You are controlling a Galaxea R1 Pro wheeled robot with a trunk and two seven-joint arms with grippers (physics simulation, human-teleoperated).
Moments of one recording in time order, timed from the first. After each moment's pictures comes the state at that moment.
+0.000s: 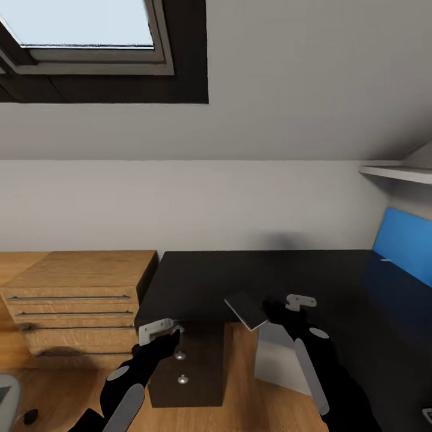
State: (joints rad) left arm -0.18 0.09 -0.41 -1.54 0.69 0.41 0.57; right arm -0.34 0.05 0.04 -1.38 -0.19 0.52 -0.14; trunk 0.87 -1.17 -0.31
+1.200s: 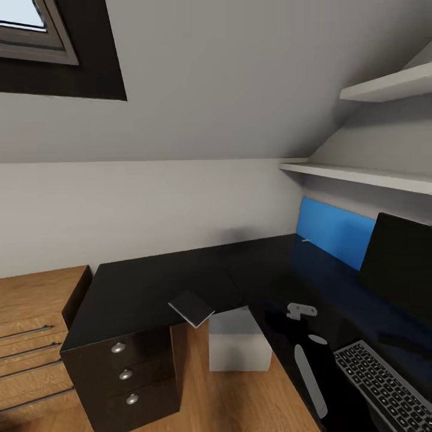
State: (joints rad) left arm 0.11 0.15 -0.43 -1.00 0.53 -0.02 0.55; right arm -0.34 0.05 0.02 -1.27 -0.19 0.48 -0.14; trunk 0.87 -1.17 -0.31
